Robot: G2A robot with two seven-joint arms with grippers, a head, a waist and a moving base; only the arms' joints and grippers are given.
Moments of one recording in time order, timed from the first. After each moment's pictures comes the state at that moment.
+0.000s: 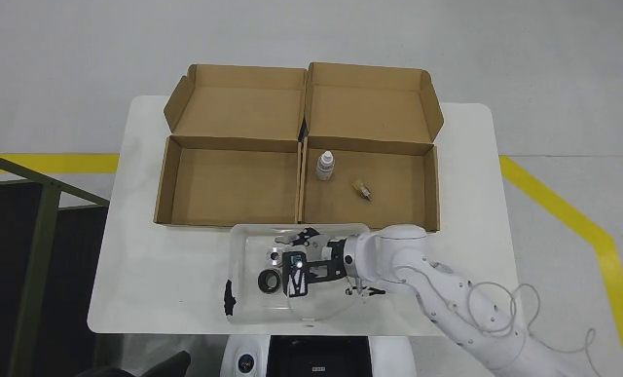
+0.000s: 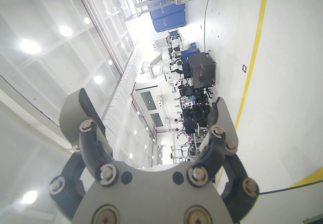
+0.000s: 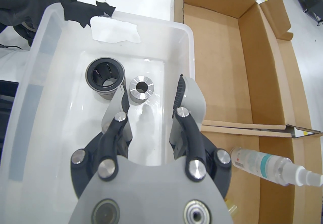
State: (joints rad) left arm -0.29 -0.19 -0.48 -1.38 1.96 -0.31 0.15; right arm -1.03 -1.15 0.76 -1.83 -1.48 -0.78 0.36
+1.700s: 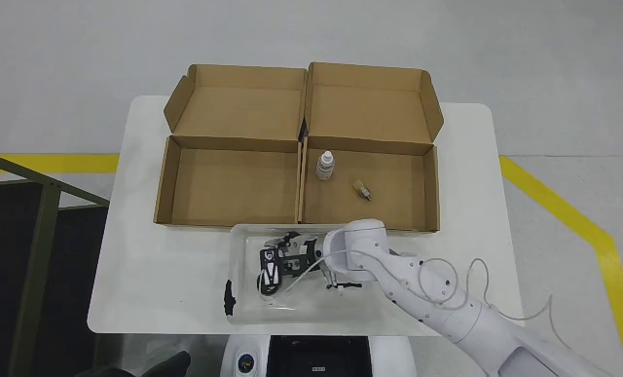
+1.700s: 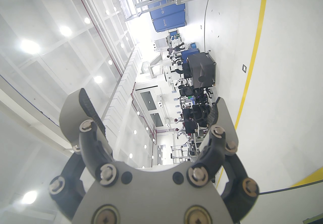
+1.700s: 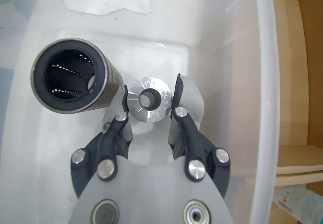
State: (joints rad) left arm -0.29 -0.19 -0.48 -1.38 1.96 -0.31 0.15; right arm -0.88 -1.28 0.57 -1.53 -1.45 -0.73 0.41
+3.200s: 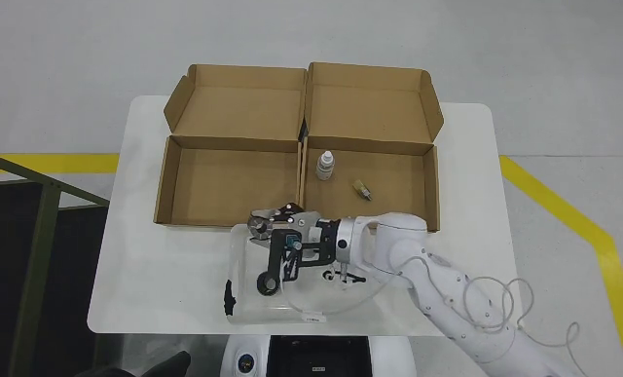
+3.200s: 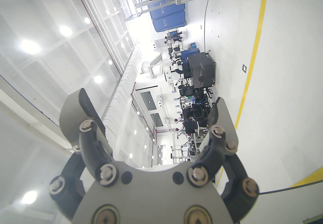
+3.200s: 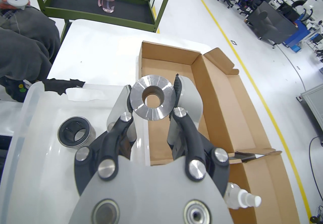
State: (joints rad) left arm -0.29 -0.19 -0.48 -1.38 1.96 -0.31 0.15; right arm -1.01 -1.23 0.82 -1.86 -1.50 -0.68 0.18
